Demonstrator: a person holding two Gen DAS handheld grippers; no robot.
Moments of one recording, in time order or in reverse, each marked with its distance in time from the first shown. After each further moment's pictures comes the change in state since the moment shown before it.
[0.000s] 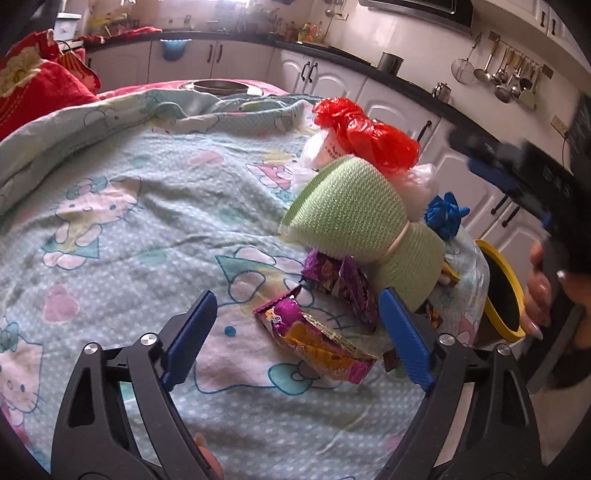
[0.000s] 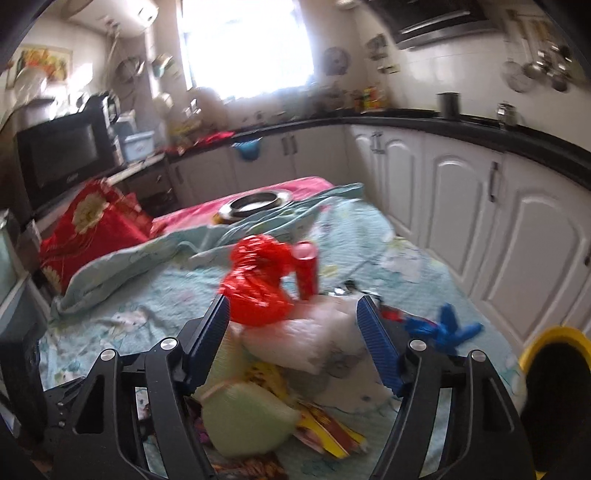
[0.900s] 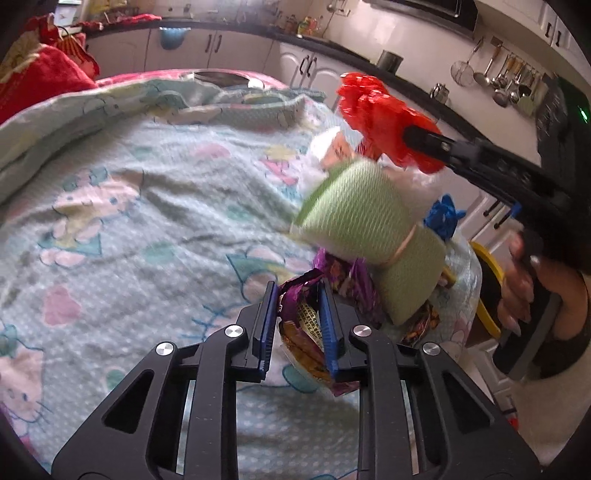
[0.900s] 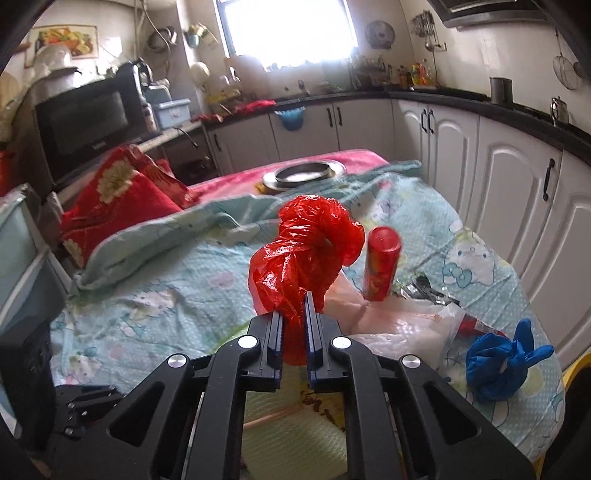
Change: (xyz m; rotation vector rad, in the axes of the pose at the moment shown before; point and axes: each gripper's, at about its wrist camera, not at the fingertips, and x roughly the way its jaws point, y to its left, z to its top) left arm -0.006 0.015 0.007 -0.029 0.020 -0.040; right arm 0.033 0.024 0.009 -0.052 0.069 0.159
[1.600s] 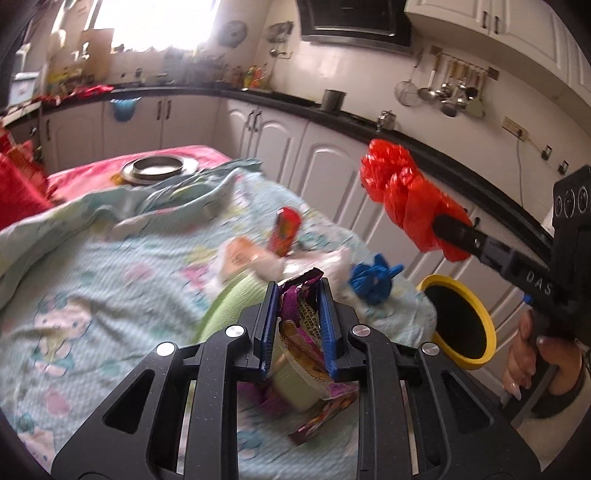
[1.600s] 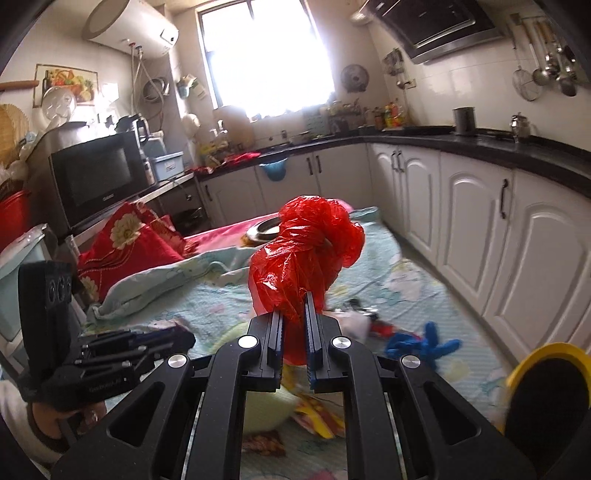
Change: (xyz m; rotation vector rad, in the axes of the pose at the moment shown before) left arm -0.022 -0.091 0.054 0.180 -0.182 -0.086; right arm -0.122 -0.047 -0.012 0.062 -0.167 -0.081
